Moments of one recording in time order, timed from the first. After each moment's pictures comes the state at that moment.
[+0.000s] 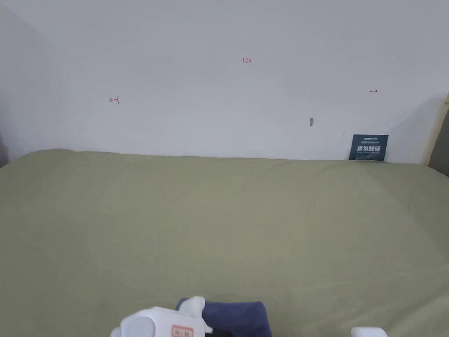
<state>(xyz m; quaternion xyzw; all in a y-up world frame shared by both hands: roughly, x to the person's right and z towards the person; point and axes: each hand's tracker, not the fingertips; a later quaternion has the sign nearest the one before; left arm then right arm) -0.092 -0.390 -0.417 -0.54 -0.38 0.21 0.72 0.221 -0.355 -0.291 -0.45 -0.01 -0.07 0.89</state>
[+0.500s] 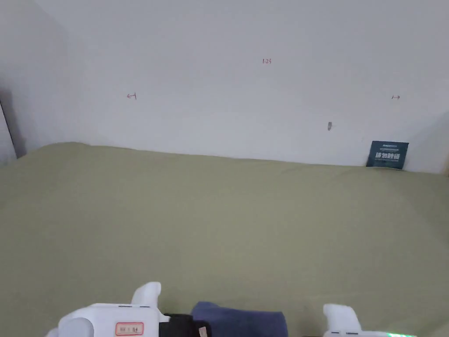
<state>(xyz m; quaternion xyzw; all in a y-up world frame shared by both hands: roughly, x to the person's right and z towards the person) -0.208 -0.317 -0.407 -0.43 -0.36 0.25 0.79 0.158 -0.331 -0.356 -0.44 0.14 -0.14 0.88</state>
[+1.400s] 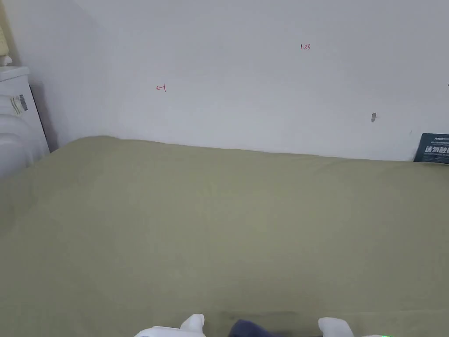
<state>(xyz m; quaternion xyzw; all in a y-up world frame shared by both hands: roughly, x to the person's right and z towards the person) -0.181 -0.424 -0.468 -0.54 -0.27 0.33 0.72 0.116 -0.375 -0.419 -0.51 0.19 -0.16 0.82</state>
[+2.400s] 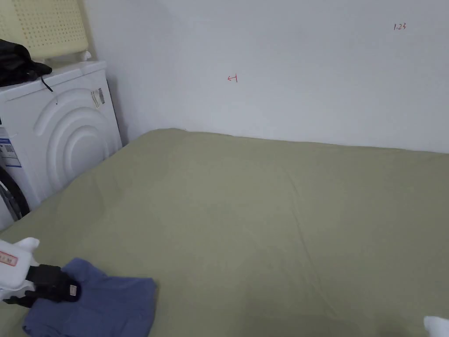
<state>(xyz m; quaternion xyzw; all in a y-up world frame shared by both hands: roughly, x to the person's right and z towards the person) -0.658 -0.314 -0.540 -0.55 -0.07 0.18 0.82 0.007 -0.348 -0.431 -0.47 0.11 -0.15 0.86</state>
